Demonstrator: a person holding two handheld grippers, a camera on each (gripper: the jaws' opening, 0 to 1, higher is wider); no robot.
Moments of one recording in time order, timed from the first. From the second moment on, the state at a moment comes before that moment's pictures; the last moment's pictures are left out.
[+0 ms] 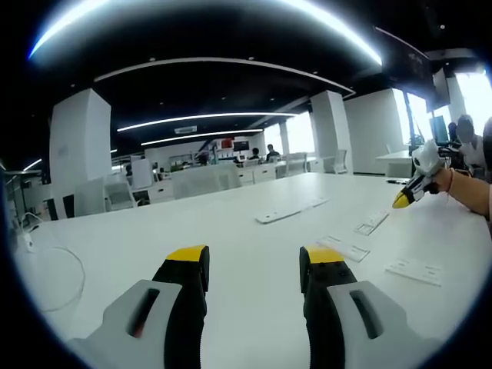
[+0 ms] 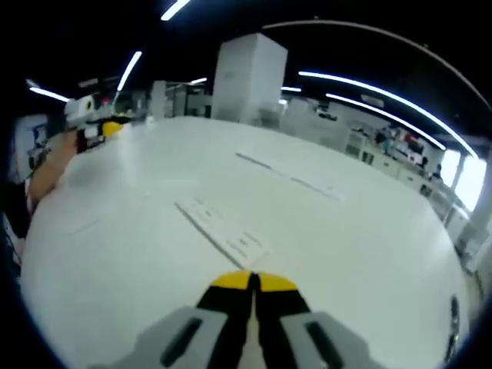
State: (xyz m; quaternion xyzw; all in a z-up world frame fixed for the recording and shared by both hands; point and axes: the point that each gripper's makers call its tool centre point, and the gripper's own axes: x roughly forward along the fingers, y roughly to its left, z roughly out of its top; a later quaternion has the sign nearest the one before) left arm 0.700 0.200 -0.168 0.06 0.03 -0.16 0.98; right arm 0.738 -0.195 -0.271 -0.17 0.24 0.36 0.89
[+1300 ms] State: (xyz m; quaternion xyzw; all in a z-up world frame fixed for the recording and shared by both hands) left arm 0.701 0.204 -0.169 0.06 0.03 -0.16 0.98; right arm 0.744 -0.183 -0.279 -0.18 0.21 0.36 0.89
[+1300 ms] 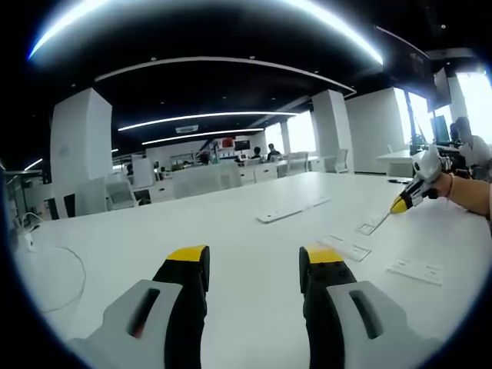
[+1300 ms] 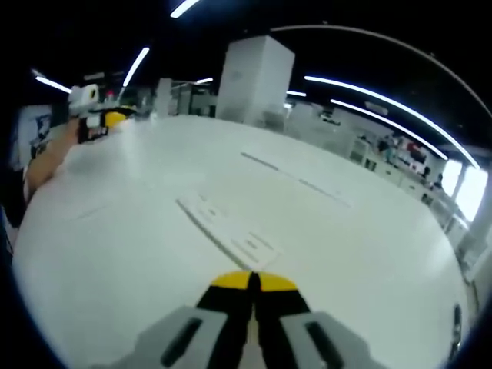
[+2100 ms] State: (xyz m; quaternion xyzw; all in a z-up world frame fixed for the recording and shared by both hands) left arm 0.699 0.200 -0.169 0.06 0.03 -0.16 0.98; right arm 0.745 -0.177 -0.278 -0.19 0.21 0.37 0.89
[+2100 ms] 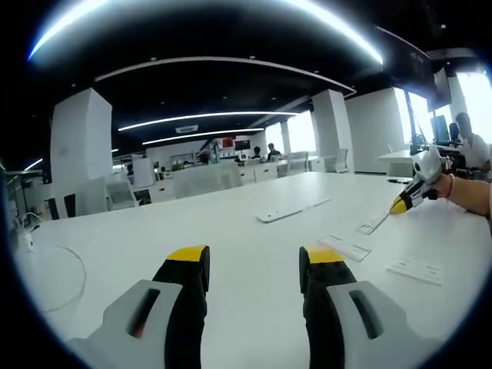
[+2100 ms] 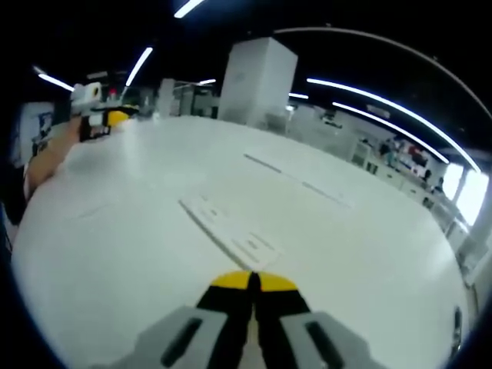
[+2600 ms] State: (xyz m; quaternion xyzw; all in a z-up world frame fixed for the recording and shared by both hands) left arm 0.700 0.201 -0.170 0.06 0.03 -0.16 0.99; right arm 0.745 -0.171 -0.278 -0.18 0.20 0.37 0.89
